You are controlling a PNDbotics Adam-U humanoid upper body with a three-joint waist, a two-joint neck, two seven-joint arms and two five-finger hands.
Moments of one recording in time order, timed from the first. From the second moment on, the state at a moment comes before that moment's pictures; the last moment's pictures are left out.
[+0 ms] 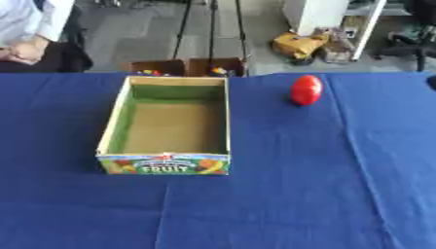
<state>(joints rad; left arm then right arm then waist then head) -0.36 0.20 0.32 -1.98 0.53 -0.38 -0.58 -0.41 -1.12 -0.15 -1.06 0.63 -0.60 -0.27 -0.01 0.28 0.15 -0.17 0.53</state>
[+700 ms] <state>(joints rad) -0.37 0.20 0.31 -1.98 0.54 -0.38 -0.59 -0.51 -1.03 -0.06 -1.06 0.73 -0.68 -0.17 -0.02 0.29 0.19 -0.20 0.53</state>
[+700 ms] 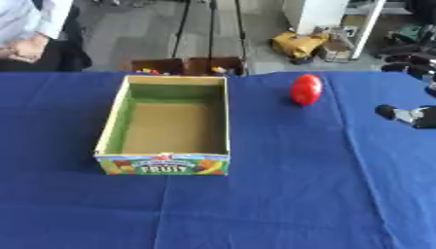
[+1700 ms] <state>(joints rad) -0.38 0.20 0.30 -1.98 0.54 -0.37 -0.60 -0.63 -0.96 -0.02 -1.06 0.69 -0.70 -0.10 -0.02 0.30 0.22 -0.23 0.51</state>
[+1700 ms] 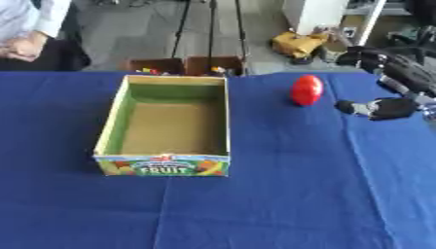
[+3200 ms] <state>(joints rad) -0.38 0.20 0.30 -1.98 0.53 -0.42 -0.66 -0.72 -0.97 -0.10 -1.02 0.56 -0.51 0.05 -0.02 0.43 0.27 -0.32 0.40</state>
